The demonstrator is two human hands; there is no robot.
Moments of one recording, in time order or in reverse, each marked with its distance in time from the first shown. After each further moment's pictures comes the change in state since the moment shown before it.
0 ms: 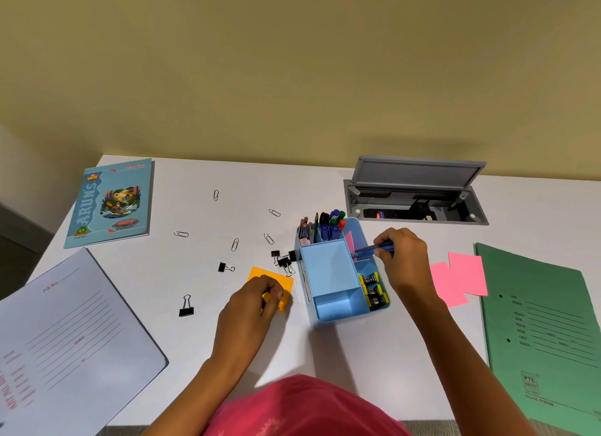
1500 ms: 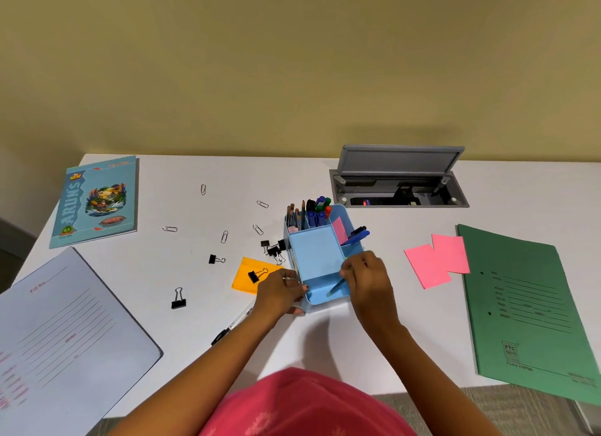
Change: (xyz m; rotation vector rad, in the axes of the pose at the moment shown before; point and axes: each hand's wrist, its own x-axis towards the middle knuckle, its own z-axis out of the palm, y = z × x) left_hand 0.029 0.025 0.059 -0.596 -0.287 -0.487; right_hand -0.080 0.018 0.046 -0.097 0.138 -0.332
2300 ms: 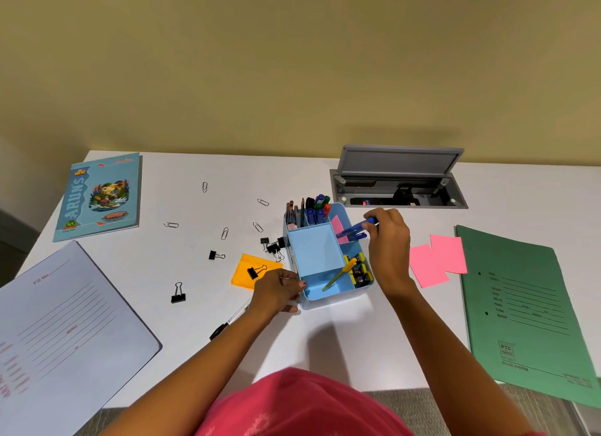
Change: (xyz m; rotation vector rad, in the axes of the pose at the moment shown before) left_hand 0.003 -0.009 -0.001 0.010 -0.010 0.018; right_hand 0.068 0.011 -0.028 0.103 0.136 0.306
